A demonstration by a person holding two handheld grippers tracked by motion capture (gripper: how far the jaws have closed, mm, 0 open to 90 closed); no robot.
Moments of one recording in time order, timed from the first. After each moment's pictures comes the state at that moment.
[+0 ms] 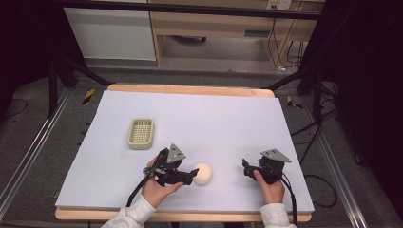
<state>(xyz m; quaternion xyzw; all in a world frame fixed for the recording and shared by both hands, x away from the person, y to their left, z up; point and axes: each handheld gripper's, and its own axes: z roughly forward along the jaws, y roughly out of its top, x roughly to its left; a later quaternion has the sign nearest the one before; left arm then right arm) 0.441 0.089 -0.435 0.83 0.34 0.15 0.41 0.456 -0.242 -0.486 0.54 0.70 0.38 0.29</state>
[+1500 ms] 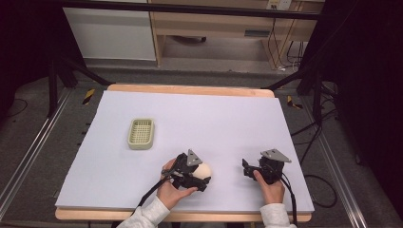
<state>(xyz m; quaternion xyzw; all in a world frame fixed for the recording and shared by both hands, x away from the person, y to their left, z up) 0.446 0.048 -0.462 0.86 0.33 0.12 0.37 0.456 -0.242 -0.486 0.54 0.70 0.38 0.29</state>
